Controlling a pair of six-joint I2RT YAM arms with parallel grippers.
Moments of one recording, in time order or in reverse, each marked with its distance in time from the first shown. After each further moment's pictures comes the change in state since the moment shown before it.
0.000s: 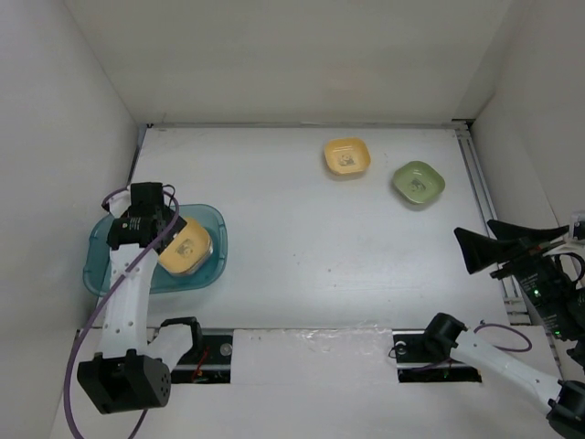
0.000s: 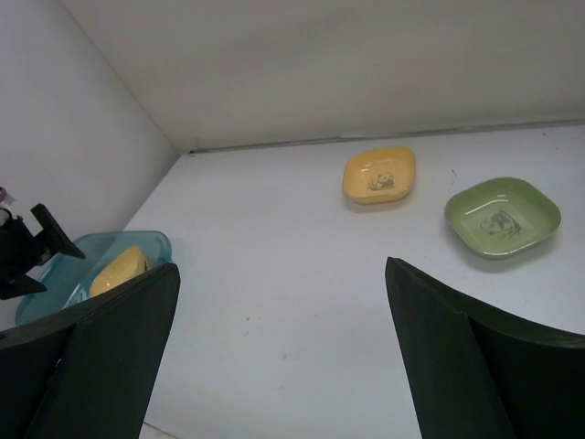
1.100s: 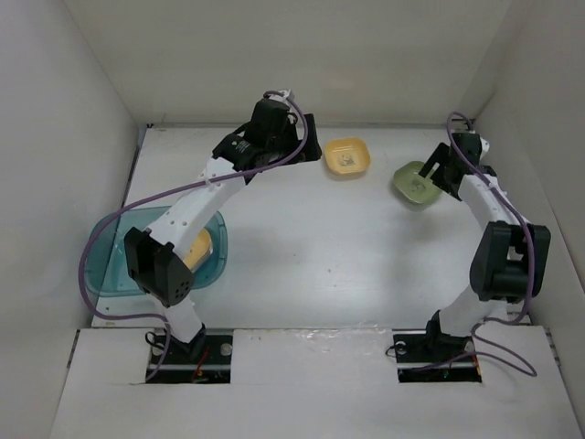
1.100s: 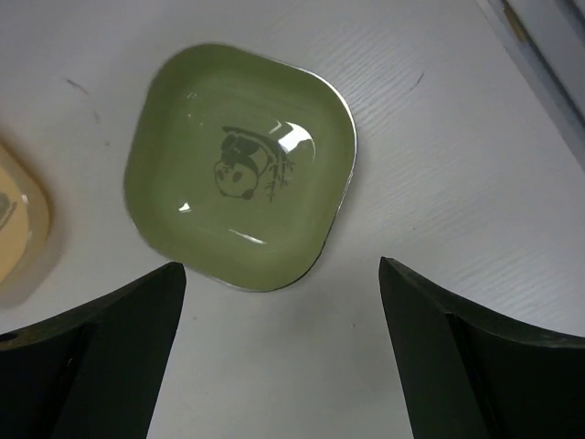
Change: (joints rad) left arm -0.689 0.712 0.781 0.388 0.373 0.196; right arm -0.931 1.252 -0.024 0.407 -0.289 0.166
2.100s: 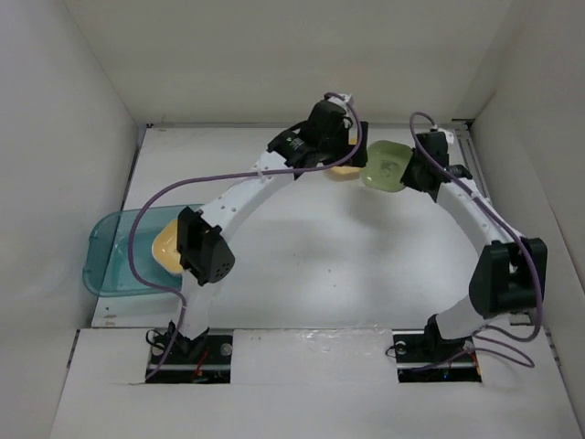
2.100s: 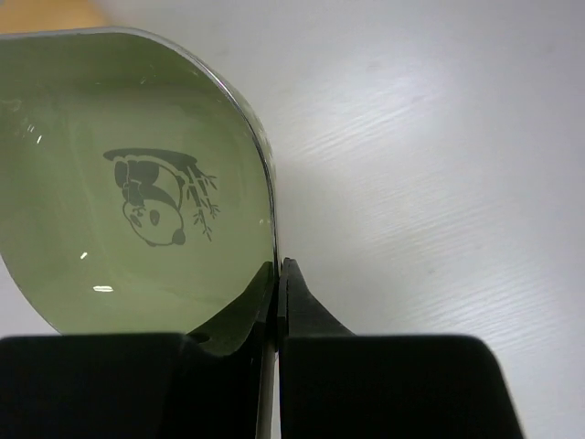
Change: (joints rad) left arm -0.135 0.283 0.304 -0.008 -0.010 0.071; right arm 0.171 -0.014 -0.009 -0.036 0.063 0.004
